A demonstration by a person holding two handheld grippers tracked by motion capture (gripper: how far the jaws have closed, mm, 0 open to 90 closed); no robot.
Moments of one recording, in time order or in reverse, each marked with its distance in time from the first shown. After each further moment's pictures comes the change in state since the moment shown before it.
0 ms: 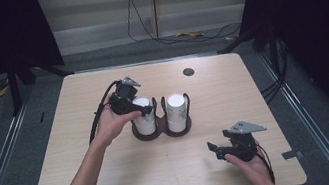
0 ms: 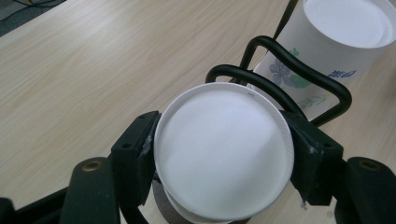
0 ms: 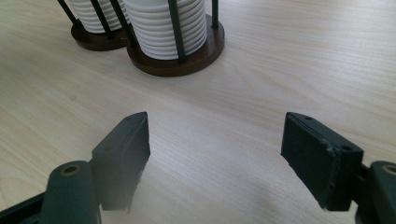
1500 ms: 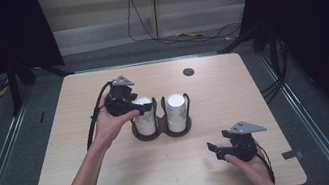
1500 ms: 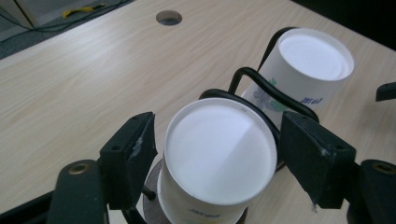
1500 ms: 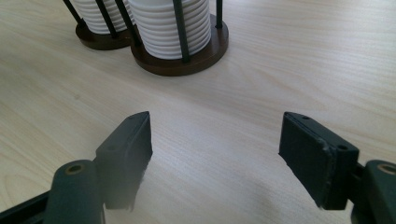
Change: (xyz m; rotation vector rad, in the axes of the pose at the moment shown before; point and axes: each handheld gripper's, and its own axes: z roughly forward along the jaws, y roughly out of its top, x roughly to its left) left arm 0.000 -0.007 -0.013 -0.123 -0.029 -0.039; right arm 0.001 0.000 -0.001 -0.006 0.011 -0.008
